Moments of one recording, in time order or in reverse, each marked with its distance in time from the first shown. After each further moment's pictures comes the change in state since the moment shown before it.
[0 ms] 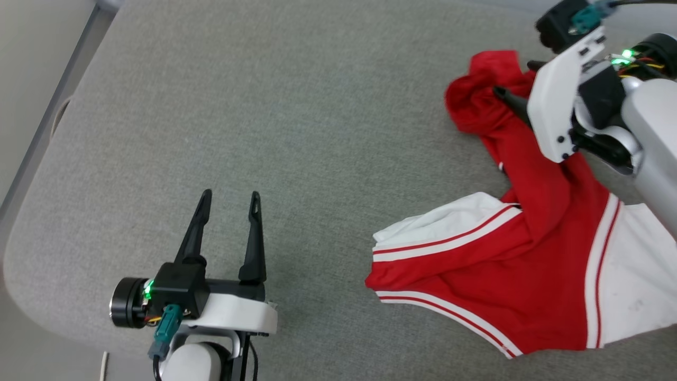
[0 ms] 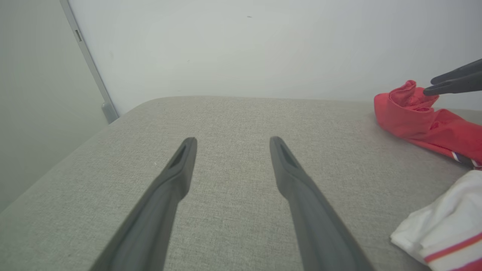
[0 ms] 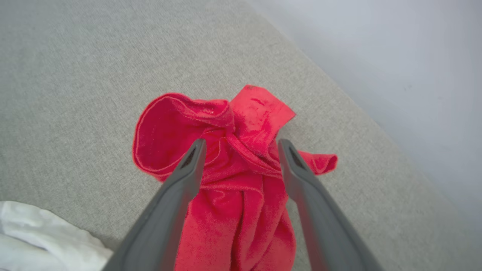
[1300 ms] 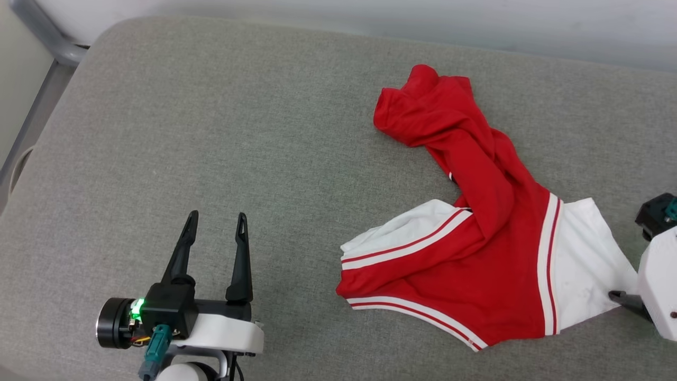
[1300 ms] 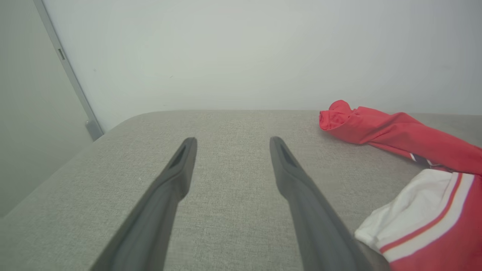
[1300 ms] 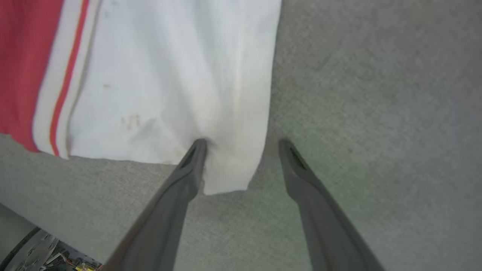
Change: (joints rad) left arm 0.081 0.000 0.057 -0.026 0.048 -0.035 0.000; right arm 0.723 -0.395 -0.389 -0.476 0.028 0.000 0.431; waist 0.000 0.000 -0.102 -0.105
